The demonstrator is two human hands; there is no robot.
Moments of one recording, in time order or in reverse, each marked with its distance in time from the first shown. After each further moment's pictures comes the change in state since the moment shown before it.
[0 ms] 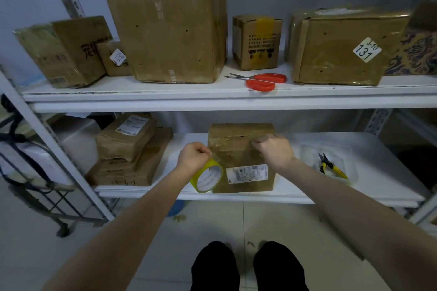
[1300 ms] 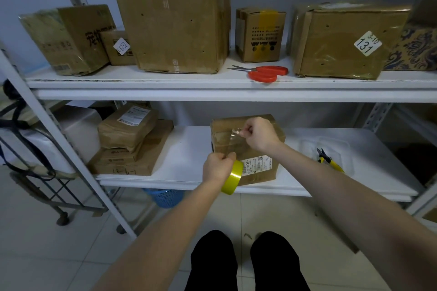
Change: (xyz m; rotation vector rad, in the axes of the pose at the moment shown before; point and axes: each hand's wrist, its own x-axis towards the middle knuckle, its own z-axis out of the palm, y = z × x) left_hand -0.065 0.023 0.053 -0.177 -0.027 -0.165; right_hand 0.013 -0.033 -0.038 0.773 0.042 0.299
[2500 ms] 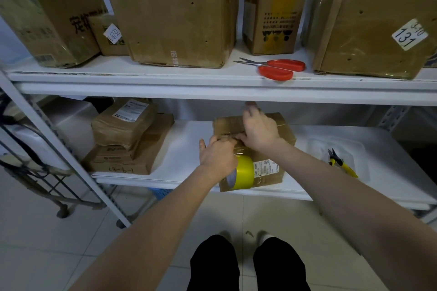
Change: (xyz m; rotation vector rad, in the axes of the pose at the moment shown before) left_hand 0.041 0.022 -0.014 0.843 -0.095 0.390; right_hand 0.043 0.001 0.019 -0.511 -0.028 -0.170
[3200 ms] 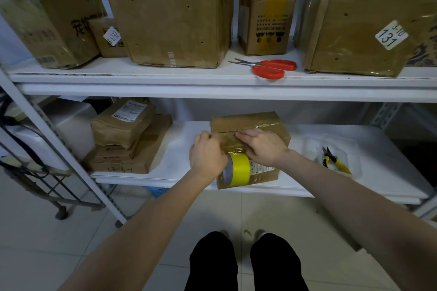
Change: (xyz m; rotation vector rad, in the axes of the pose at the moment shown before) left_hand -0.014 -0.011 0.003 -0.029 0.241 -0.071; right_hand -0.038 0.030 0.022 -0.039 -0.090 -0.314
